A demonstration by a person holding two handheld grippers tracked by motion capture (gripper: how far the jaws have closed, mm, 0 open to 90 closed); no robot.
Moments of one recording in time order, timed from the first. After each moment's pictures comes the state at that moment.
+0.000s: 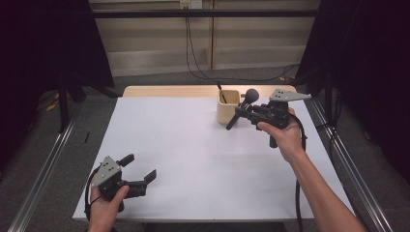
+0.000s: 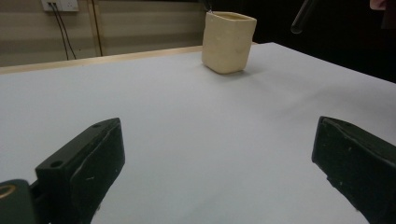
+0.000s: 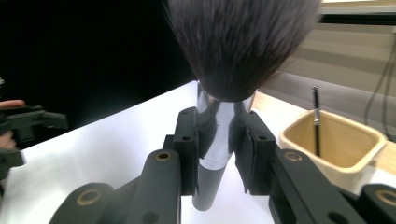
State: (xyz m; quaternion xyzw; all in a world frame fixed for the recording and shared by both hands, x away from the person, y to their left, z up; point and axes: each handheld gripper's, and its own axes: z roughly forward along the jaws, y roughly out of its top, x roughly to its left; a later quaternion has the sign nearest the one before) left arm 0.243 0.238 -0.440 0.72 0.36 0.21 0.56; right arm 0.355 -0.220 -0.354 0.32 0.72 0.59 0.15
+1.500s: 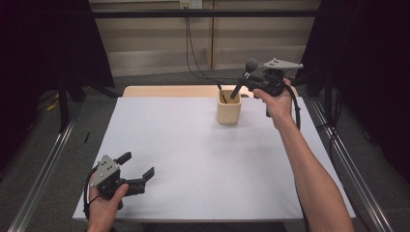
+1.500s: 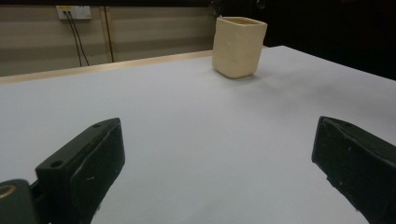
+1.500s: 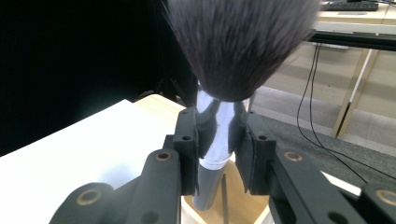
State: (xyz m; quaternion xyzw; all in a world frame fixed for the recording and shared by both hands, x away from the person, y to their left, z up) left arm 0.245 0.241 -0.439 0.71 0.37 0.22 0.55; right arm 0.441 -0.226 -0.333 0.38 0.70 0.56 0.23
